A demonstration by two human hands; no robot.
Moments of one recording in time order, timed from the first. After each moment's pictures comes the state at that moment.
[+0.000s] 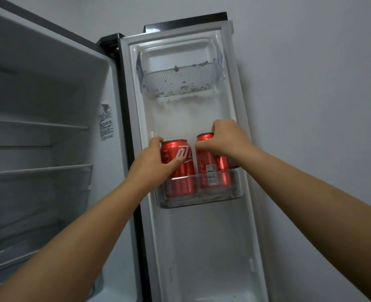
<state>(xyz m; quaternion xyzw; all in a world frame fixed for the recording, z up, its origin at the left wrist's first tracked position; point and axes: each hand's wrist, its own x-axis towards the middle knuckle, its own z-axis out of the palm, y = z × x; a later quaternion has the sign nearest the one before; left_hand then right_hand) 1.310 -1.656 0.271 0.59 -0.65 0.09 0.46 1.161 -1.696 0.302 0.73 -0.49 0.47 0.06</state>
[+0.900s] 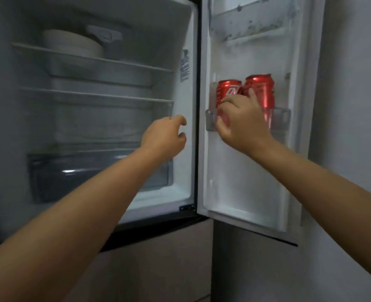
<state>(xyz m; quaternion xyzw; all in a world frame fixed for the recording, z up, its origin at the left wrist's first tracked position) 1.288 -1.536 0.194 0.80 -0.47 0.26 0.27 1.161 -1.632 0.205 0.82 -0.15 0.51 0.20</state>
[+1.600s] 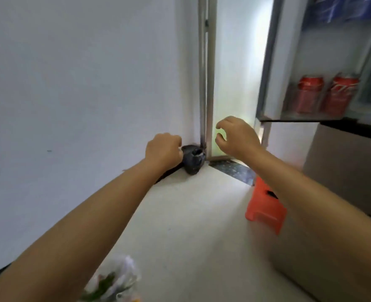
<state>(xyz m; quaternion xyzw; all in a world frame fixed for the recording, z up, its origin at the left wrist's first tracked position) 1.030 -0.896 0.016 0.98 0.14 0.14 0.04 1.104 -1.052 0.021 0.89 0.32 0.24 -0.21</state>
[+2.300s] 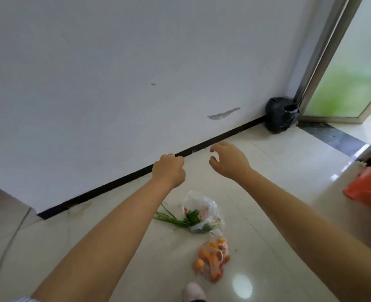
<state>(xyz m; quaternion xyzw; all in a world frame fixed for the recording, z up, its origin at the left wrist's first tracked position) 0.804 -0.481 -0.169 0.95 0.30 -0.04 0.06 0.914 -0.598 -0.163 0.88 0.43 -0.05 -0.19</state>
